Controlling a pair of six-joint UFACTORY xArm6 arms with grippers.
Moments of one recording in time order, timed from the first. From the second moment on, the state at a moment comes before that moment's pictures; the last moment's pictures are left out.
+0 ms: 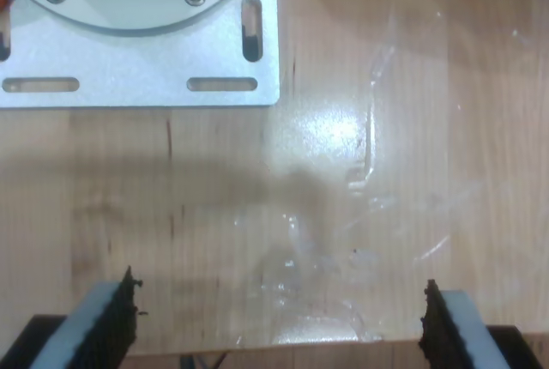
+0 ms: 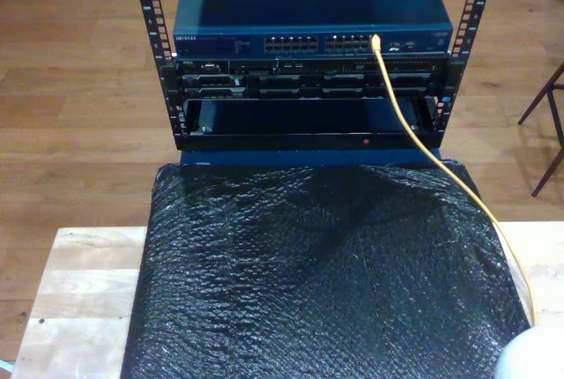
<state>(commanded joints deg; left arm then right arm) 79.8 -27.5 -7.4 3.6 63.5 -181.2 -86.5 -42.3 -11.0 7.7 72.5 -181.1</state>
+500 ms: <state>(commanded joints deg) 79.8 -27.5 -7.4 3.6 63.5 -181.2 -86.5 -42.2 -10.7 7.6 72.0 -181.1</state>
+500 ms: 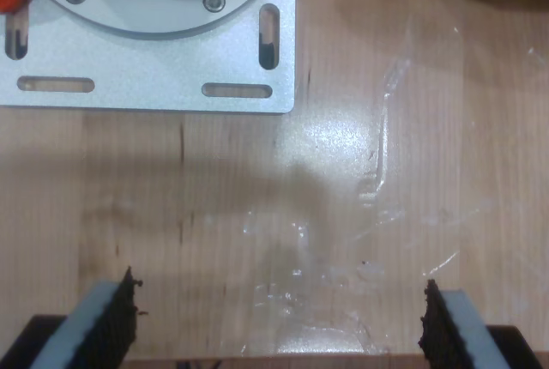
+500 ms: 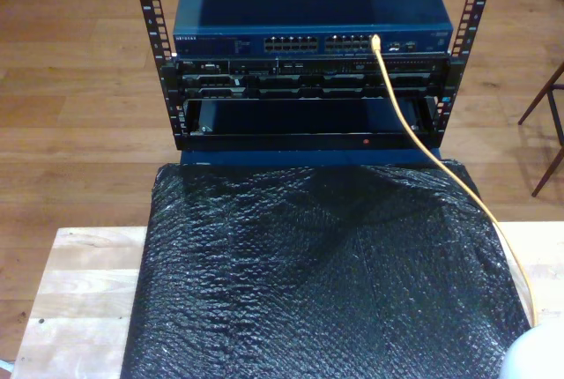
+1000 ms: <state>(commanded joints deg) 79.8 -27.5 -7.4 3.6 63.5 -181.2 -87.9 -40.0 -8.1 7.6 66.1 -183.6</state>
